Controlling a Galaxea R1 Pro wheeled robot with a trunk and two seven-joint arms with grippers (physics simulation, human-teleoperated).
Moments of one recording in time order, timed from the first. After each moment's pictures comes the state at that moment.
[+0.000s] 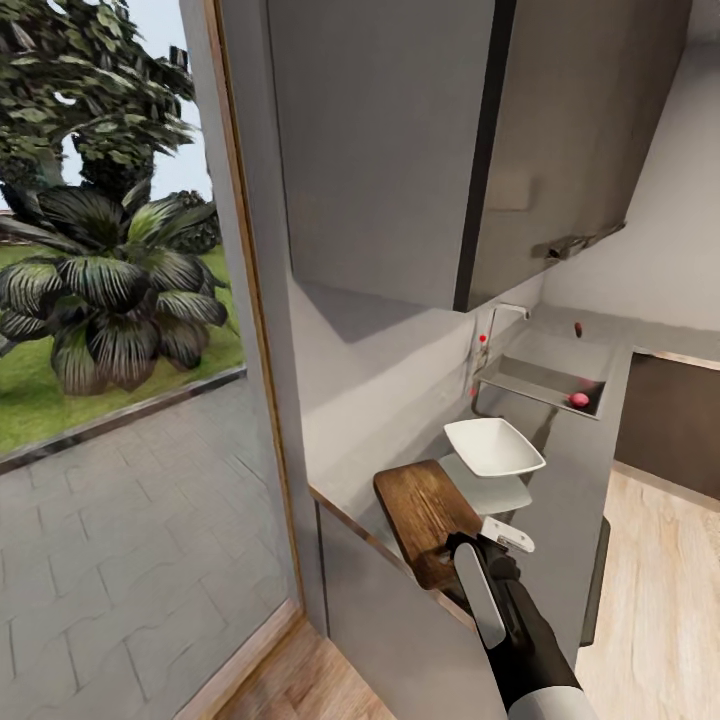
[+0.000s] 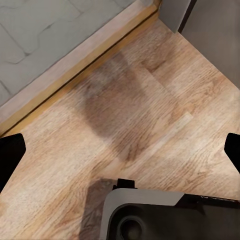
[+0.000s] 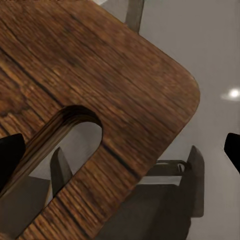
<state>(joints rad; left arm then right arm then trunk) 0.00 0.03 0.12 -0.36 0.03 -0.37 -0.02 -0.45 0.17 -0.01 -1.14 -0.42 0.61 -0.75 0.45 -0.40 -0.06</state>
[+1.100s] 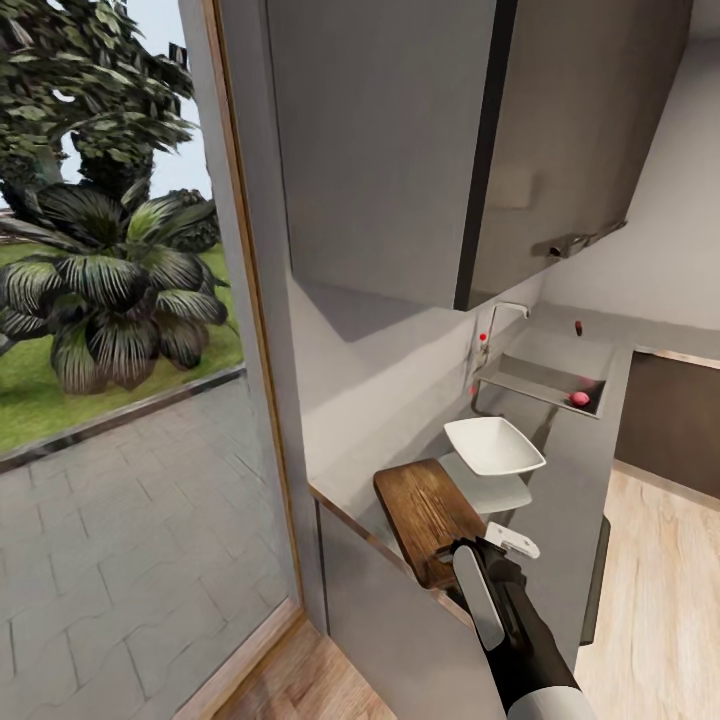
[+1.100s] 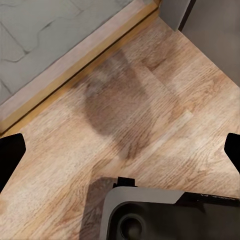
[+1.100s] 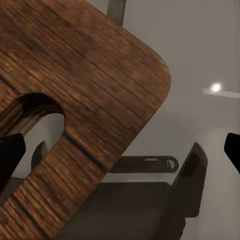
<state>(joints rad) 0.00 0.03 0.12 -0.36 0.03 -0.37 -0.02 -0.45 0.17 -0.01 -1.11 -0.42 0.60 -0.82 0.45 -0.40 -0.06</state>
